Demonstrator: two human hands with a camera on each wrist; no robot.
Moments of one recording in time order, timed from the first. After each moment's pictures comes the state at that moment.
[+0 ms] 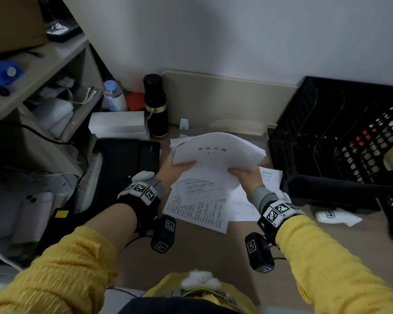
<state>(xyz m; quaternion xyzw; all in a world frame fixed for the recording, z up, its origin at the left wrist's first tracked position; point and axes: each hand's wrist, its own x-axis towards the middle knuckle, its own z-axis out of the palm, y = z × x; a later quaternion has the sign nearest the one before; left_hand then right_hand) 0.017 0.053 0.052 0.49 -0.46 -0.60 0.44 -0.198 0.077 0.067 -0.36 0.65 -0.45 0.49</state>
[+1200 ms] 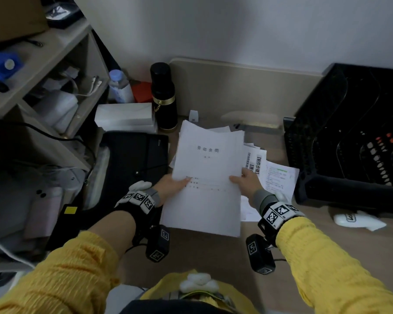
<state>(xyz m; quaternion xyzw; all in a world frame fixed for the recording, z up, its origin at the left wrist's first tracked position) 0.056 0.062 -0.004 0.63 -0.39 -0.62 0.25 -0.182 0.059 0.022 -0.37 0.69 -0.31 0.54</state>
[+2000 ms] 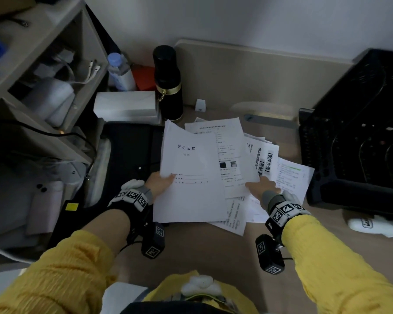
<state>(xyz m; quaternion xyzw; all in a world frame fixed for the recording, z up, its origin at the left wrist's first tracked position) 0.093 0.049 -0.030 0.73 -0.34 -0.55 0.23 -0.205 0.035 -0.024 -0.36 0.85 0.01 0.39</state>
